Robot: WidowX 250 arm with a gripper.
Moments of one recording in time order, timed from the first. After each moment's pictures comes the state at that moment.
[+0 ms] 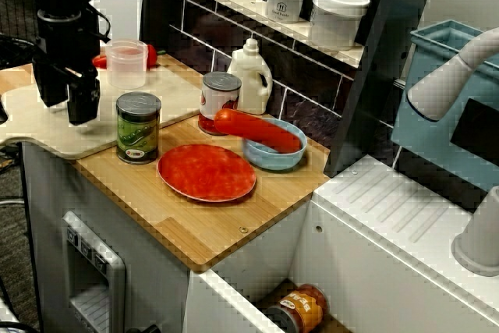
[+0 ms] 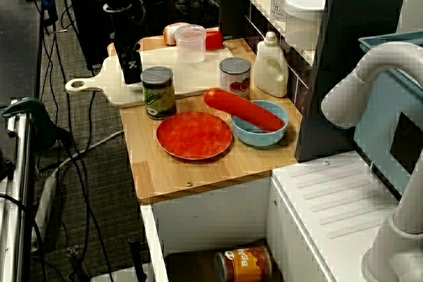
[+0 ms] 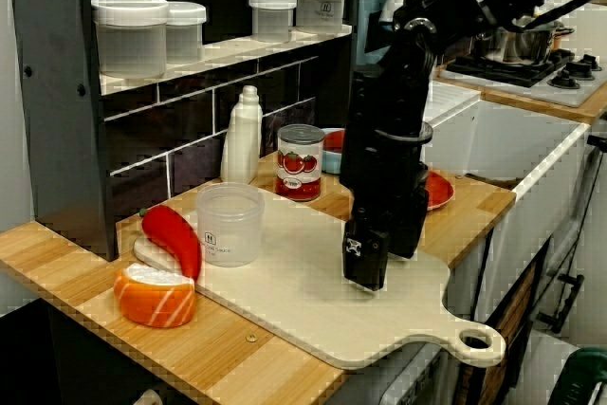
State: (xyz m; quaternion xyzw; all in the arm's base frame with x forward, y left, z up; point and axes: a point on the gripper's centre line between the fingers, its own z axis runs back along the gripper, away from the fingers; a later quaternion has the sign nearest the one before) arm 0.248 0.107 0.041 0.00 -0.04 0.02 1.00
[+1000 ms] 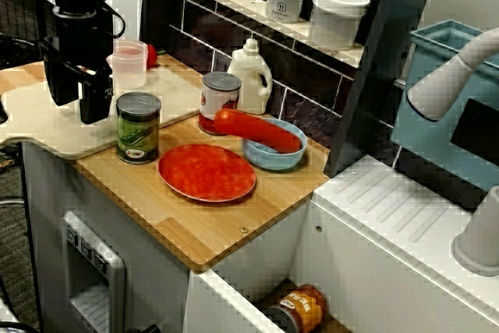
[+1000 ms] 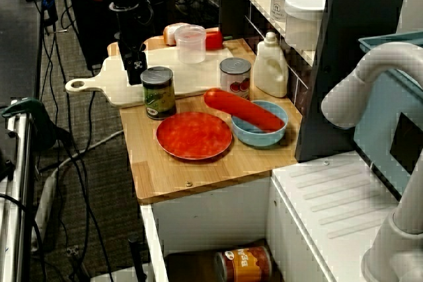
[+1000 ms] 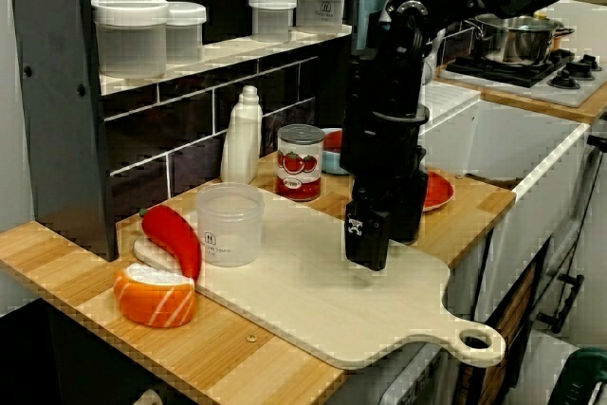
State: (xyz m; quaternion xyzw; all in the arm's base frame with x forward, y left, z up) arm 0.255 0.096 0.049 -0.01 -0.02 0.02 1.00
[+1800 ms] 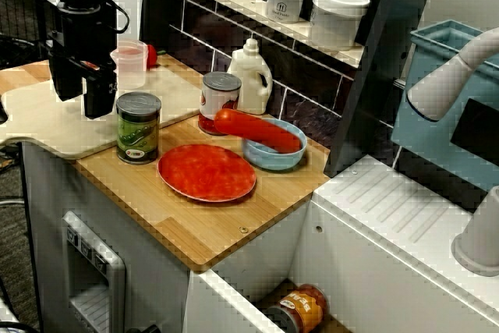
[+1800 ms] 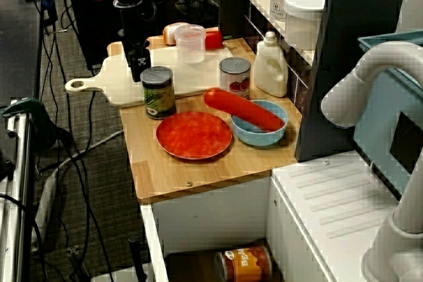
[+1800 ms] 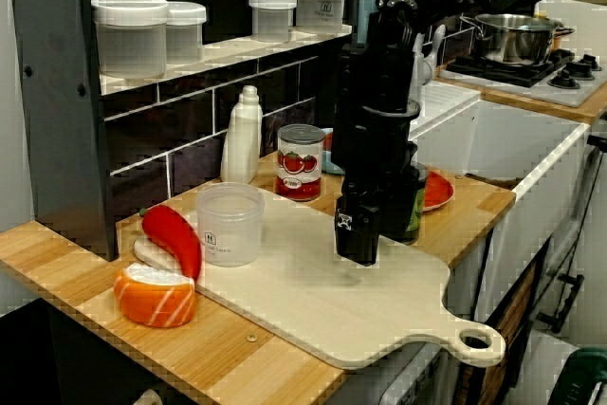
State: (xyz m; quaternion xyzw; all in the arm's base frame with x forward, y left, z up) arm 0.261 0.099 0.051 0.00 -0.02 0.02 1.00
